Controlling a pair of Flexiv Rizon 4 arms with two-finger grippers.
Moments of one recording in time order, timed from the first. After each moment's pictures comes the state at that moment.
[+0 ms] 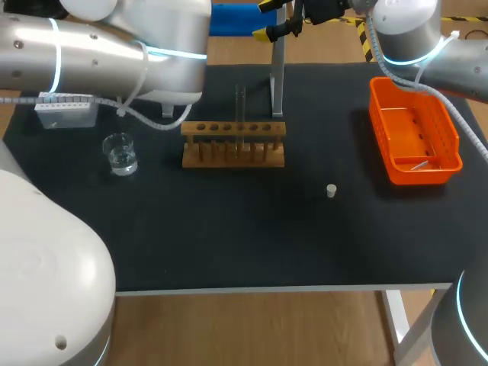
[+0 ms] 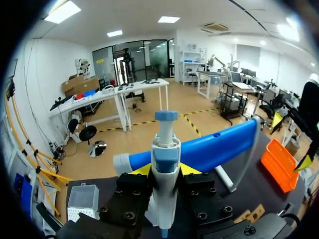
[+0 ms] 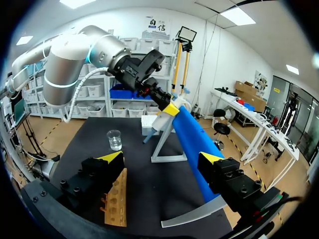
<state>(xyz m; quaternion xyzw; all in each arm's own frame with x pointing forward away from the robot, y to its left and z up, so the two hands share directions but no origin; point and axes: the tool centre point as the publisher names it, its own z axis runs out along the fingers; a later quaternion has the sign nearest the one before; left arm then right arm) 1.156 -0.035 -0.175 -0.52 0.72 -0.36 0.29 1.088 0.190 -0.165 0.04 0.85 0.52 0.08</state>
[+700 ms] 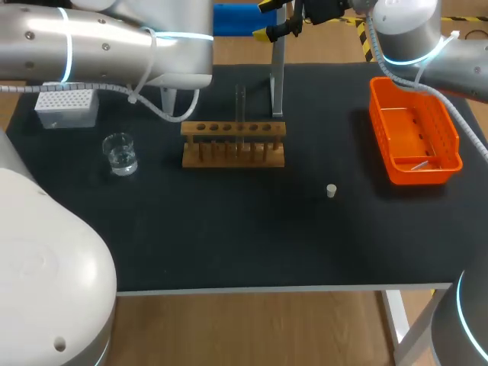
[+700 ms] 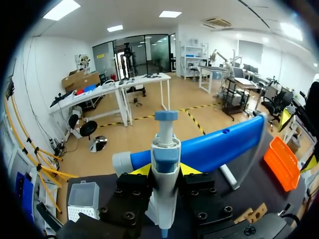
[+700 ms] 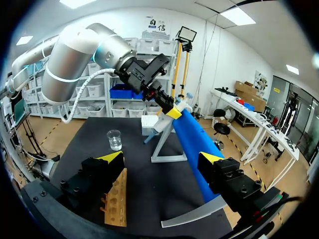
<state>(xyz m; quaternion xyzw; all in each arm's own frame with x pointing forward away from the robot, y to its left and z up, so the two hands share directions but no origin) 1.164 -0.031 -0.187 -0.53 0.73 -0.34 0.28 1.088 0.190 -0.165 0.04 0.85 0.52 0.08</state>
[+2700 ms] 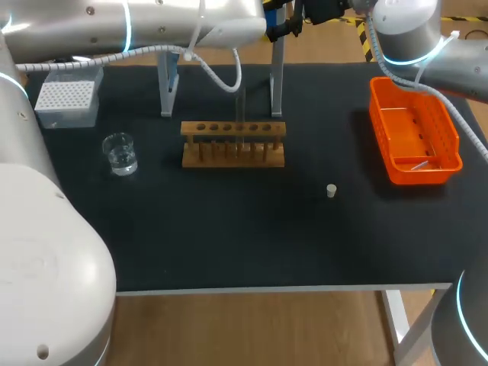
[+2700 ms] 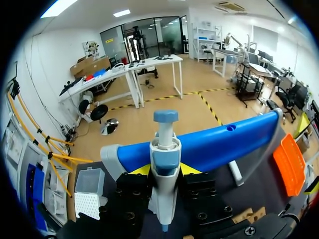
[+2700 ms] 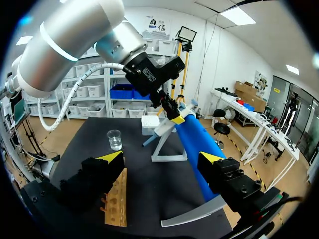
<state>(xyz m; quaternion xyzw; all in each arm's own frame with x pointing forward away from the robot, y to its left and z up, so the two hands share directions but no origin) 1.167 -0.042 -0.197 -0.58 0.73 -0.24 0.27 1.088 0.190 -0.165 0.04 0.85 0.52 0.08</state>
